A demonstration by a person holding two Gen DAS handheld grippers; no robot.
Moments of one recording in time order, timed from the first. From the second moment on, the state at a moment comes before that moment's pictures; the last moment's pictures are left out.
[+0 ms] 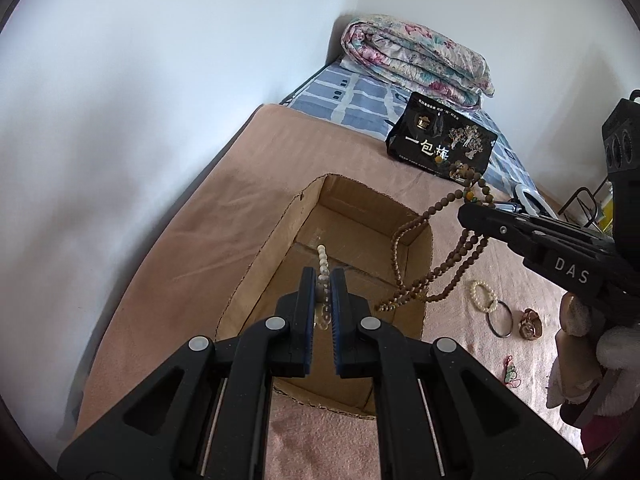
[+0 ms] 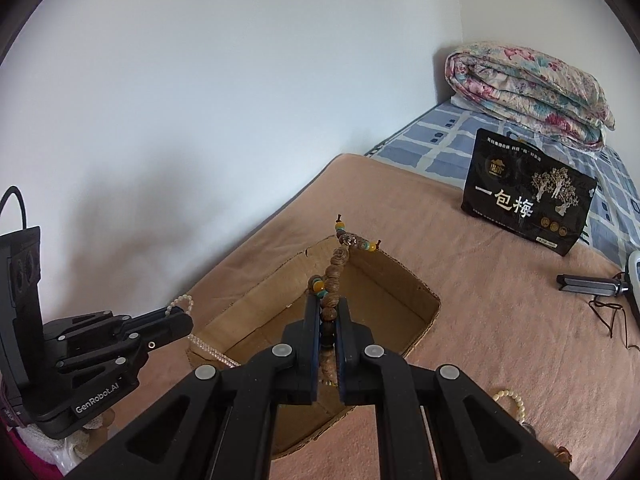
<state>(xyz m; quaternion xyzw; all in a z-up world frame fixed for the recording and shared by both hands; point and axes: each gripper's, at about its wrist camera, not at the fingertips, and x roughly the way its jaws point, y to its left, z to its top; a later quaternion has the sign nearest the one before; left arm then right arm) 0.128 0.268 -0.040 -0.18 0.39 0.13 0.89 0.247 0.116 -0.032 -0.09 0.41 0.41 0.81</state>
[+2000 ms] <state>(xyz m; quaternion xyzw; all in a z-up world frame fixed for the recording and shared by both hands) 0.144 0.249 -0.080 -0.14 0.45 0.14 0.87 0.255 0.086 -0.075 -0.10 0.46 0.35 0.81</state>
